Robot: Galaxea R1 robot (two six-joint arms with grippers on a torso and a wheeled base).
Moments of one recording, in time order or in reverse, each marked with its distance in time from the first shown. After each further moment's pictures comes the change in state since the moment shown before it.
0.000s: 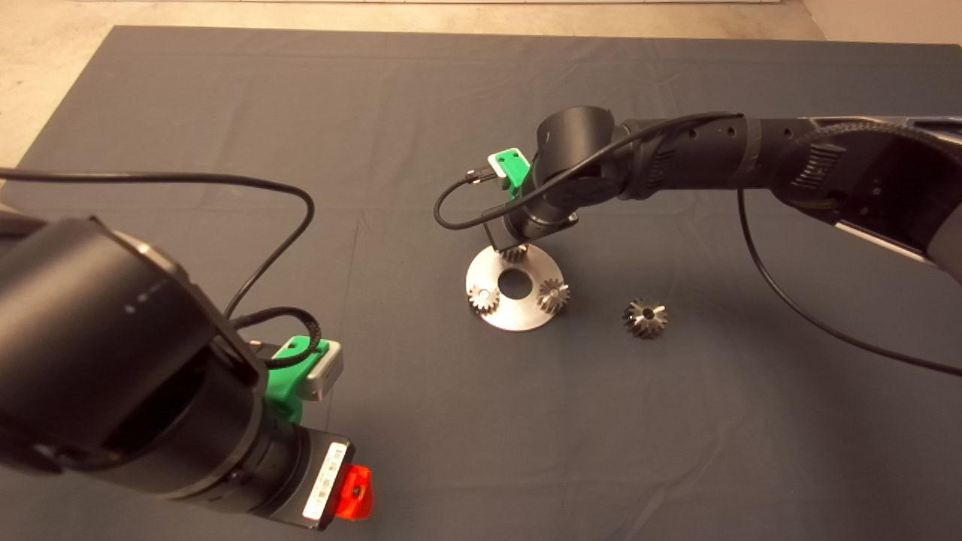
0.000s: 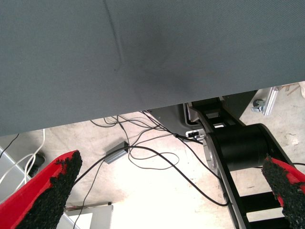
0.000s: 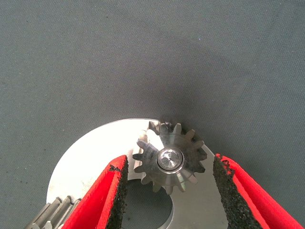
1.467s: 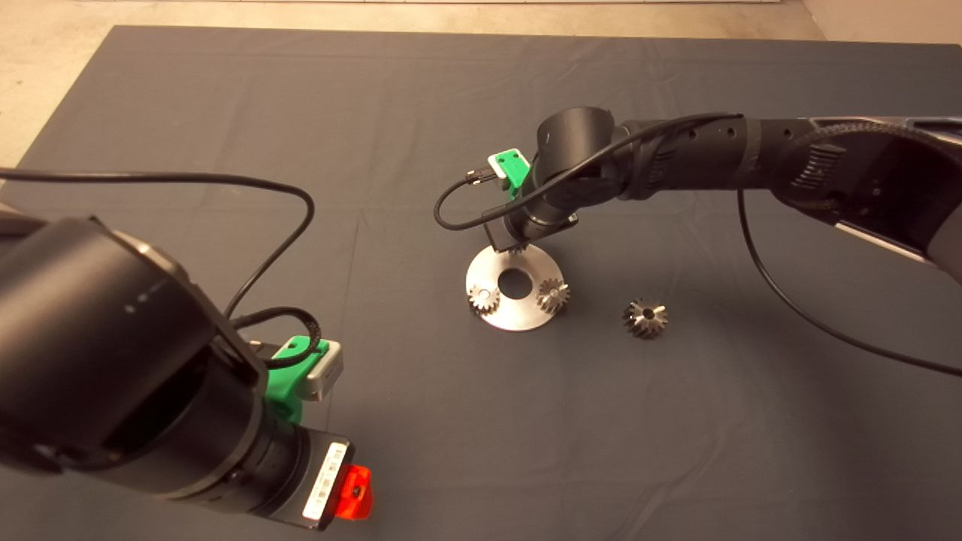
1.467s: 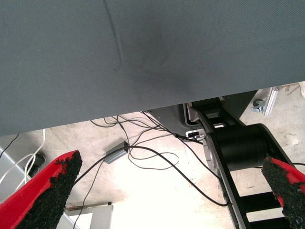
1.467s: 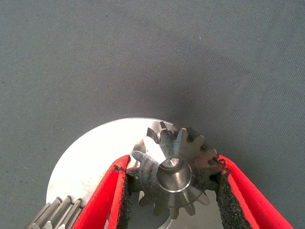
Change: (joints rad) left arm 0.000 0.000 0.000 0.000 0.000 0.000; right arm -0.001 0.000 0.000 0.000 0.001 0.000
